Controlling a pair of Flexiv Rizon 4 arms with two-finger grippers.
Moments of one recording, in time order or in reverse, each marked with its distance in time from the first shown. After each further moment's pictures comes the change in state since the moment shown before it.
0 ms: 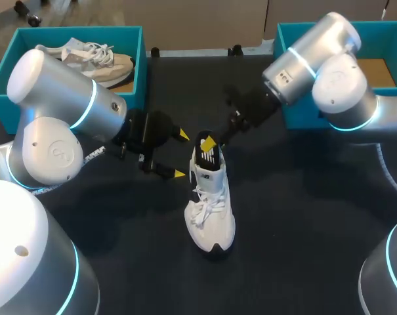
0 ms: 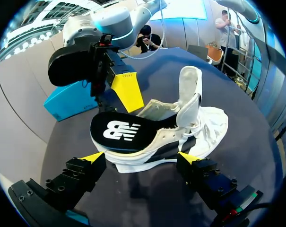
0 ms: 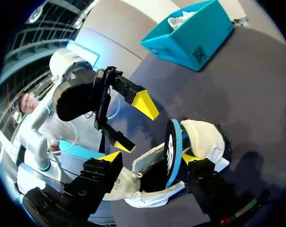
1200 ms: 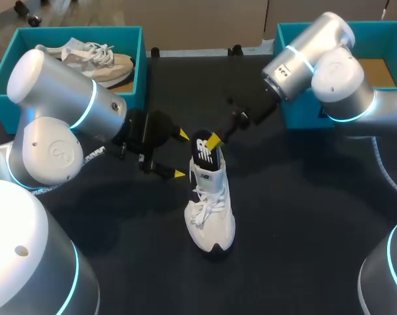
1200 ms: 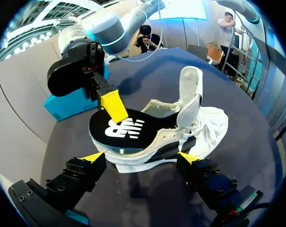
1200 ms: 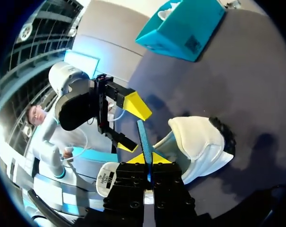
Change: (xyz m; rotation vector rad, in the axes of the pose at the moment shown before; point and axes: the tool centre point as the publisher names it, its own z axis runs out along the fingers) left arm 0.000 0.000 0.000 0.000 0.000 0.000; right arm -0.005 0.000 -0.003 0.056 0.119 0.136
